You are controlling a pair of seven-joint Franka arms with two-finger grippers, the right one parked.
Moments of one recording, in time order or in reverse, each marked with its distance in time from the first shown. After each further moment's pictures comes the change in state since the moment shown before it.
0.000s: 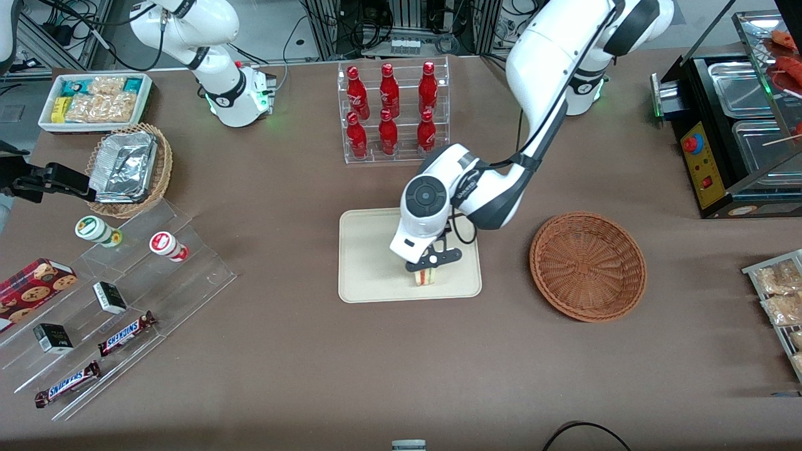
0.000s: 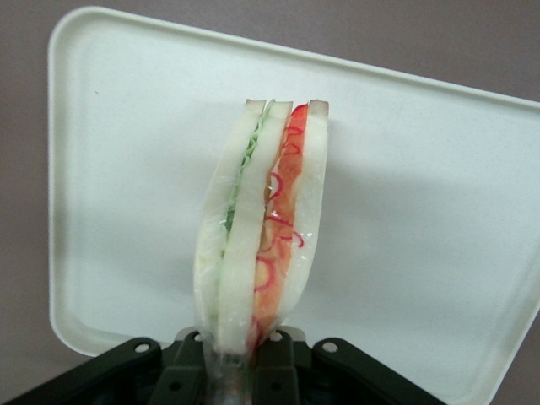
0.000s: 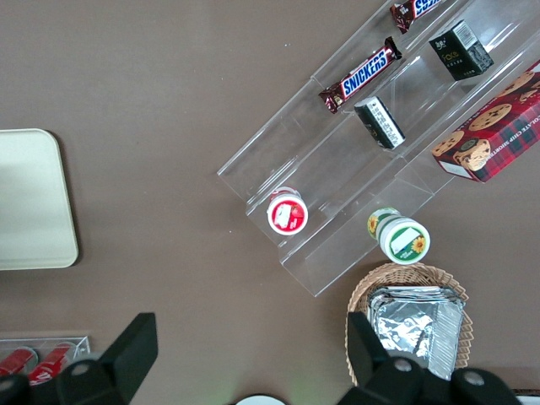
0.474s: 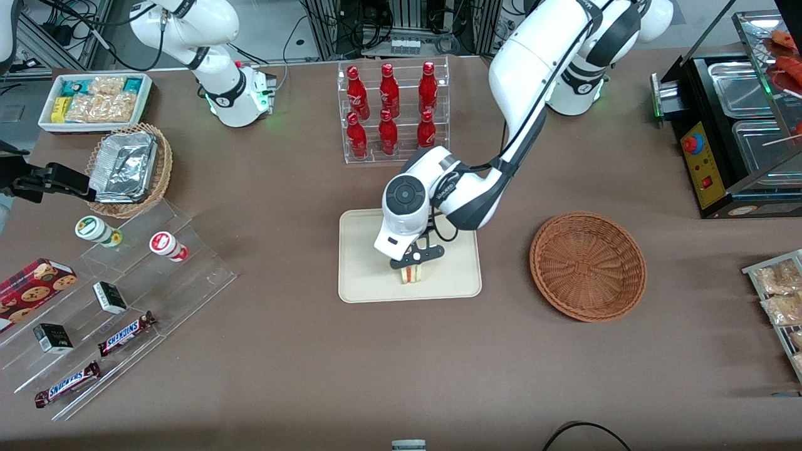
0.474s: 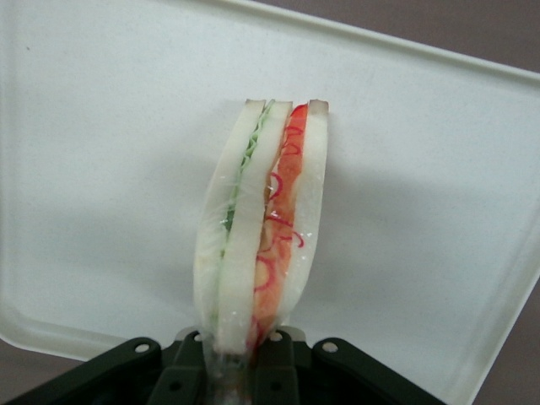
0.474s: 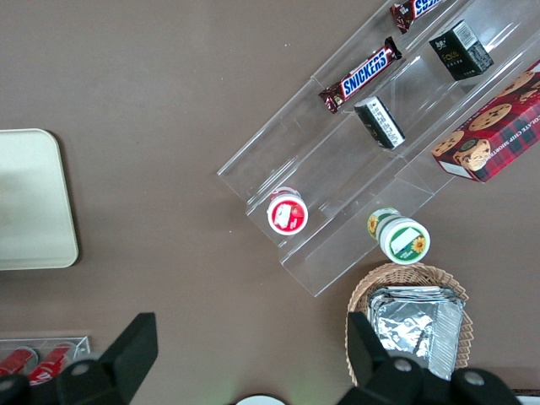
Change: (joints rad) arm -0.046 0.057 0.002 0.044 0.001 0.024 -0.060
